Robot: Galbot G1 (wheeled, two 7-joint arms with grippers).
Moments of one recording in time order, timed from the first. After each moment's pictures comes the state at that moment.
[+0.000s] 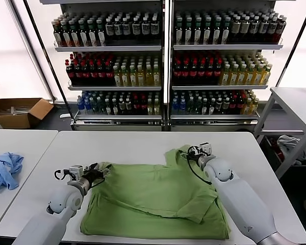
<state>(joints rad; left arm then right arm) 0.96 -0.98 -0.23 -1.60 -0.72 0.52 -0.14 -0.60 1.15 0.01 1.30 0.52 -0.55 -0.01</state>
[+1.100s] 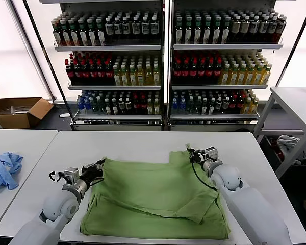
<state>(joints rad) 1.06 -0.93 -0.28 -1.76 -0.68 0.39 -0.12 -0.71 1.03 0.06 1.56 0.54 -0.48 0.01</state>
